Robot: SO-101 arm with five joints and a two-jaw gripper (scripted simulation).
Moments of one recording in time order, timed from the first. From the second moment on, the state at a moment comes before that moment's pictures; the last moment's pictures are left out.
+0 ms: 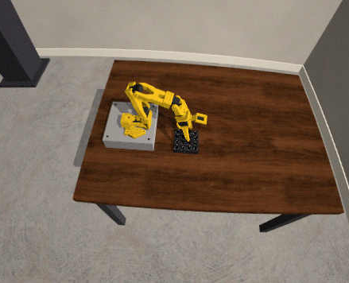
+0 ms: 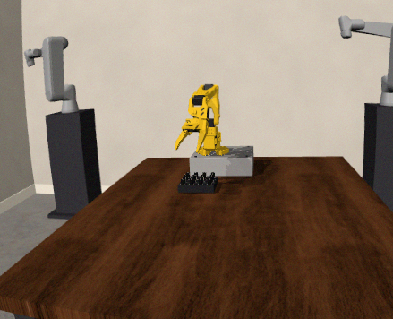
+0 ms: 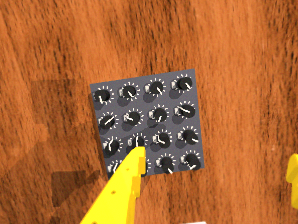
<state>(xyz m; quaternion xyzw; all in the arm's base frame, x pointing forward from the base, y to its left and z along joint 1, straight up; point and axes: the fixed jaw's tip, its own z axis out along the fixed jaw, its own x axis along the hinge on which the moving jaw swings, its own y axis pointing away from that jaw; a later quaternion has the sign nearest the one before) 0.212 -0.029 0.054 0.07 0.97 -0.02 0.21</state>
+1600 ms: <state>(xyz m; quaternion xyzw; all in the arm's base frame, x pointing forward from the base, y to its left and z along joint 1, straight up) 0.170 -0.022 0.005 0.07 1.00 0.00 0.01</state>
